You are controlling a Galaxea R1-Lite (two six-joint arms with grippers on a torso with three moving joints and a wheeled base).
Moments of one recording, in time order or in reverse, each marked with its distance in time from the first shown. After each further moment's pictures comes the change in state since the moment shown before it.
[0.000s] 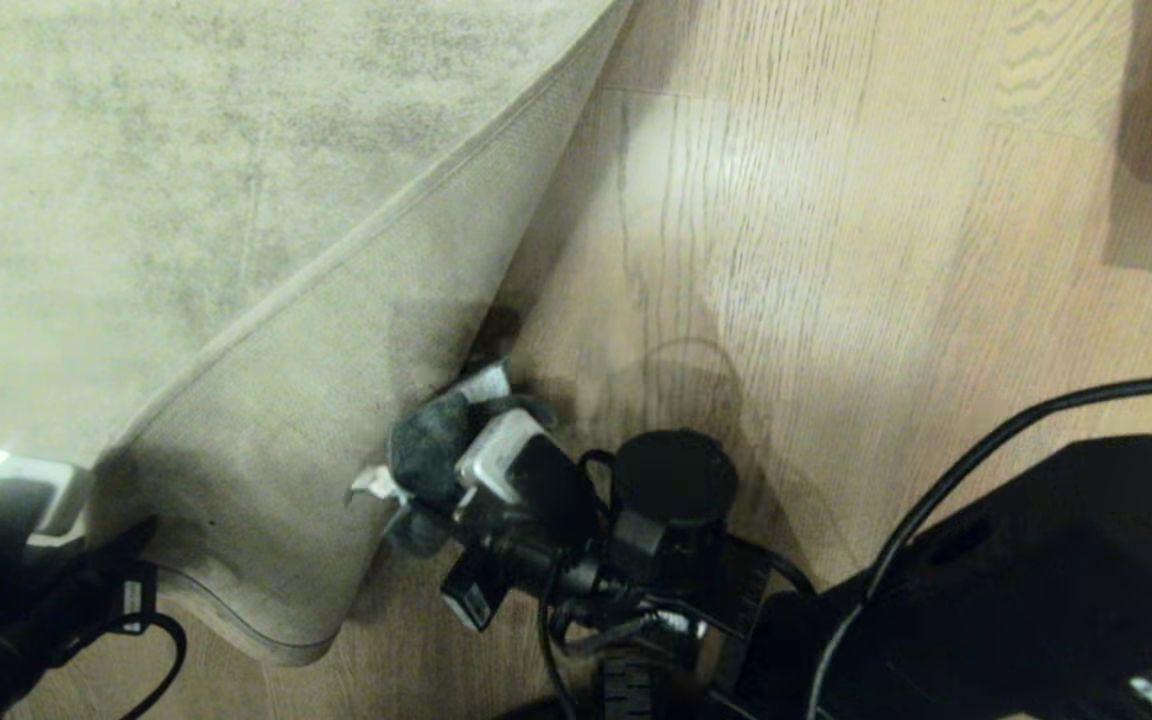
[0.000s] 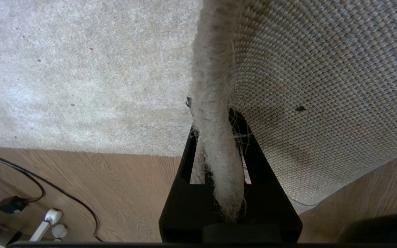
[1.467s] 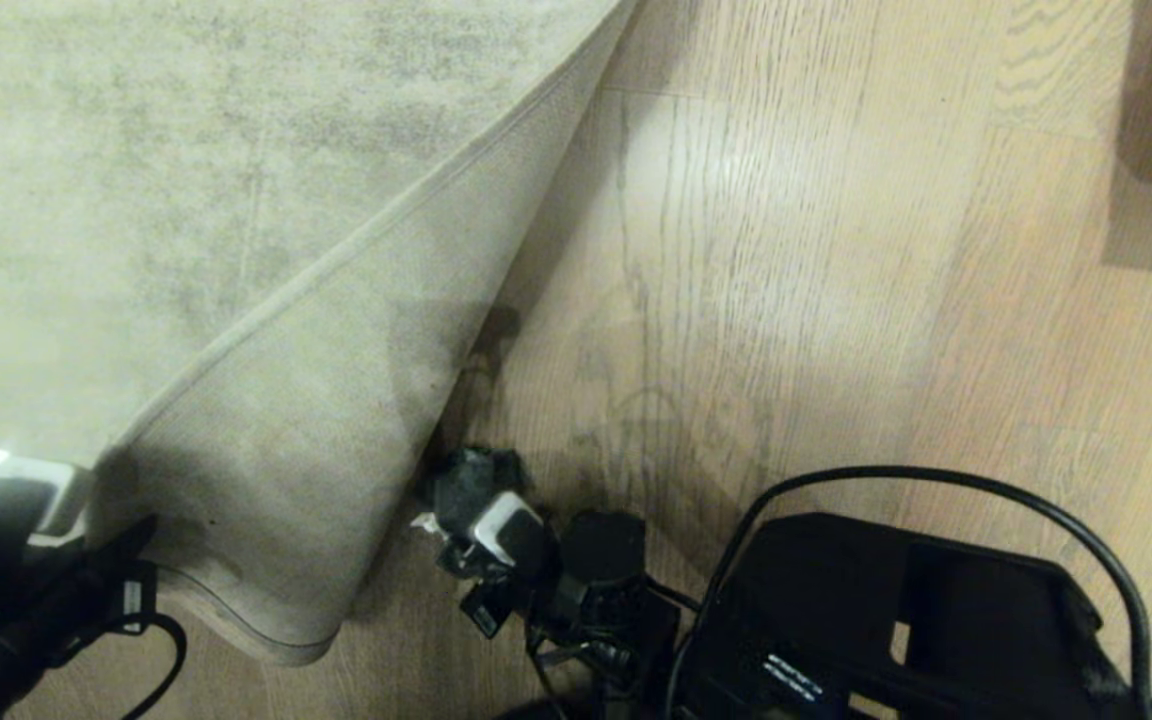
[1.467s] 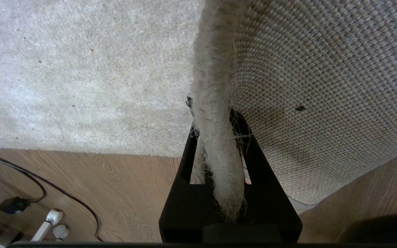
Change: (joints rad) left arm -0.005 -0.004 0.000 0.004 0.004 0.003; right arm -0.077 0.389 -0.192 -0.141 -0.105 -0.012
